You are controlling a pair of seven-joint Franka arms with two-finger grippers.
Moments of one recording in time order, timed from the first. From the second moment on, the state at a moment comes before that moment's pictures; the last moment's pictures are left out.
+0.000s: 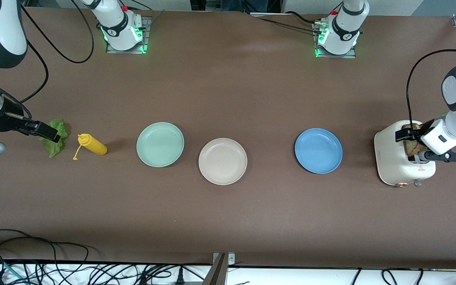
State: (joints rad) left arm 0.25 0.27 -0.10 -1.85 0.12 1.98 0.17; right arm 0.08 0.20 -0.08 -1.55 0.04 1.81 0.23
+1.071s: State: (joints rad) left arm 0.27 0.27 -0.10 -1.86 0.19 1.97 0.15; right arm 0.08 0.19 -0.08 -1.54 0.04 1.84 0.26
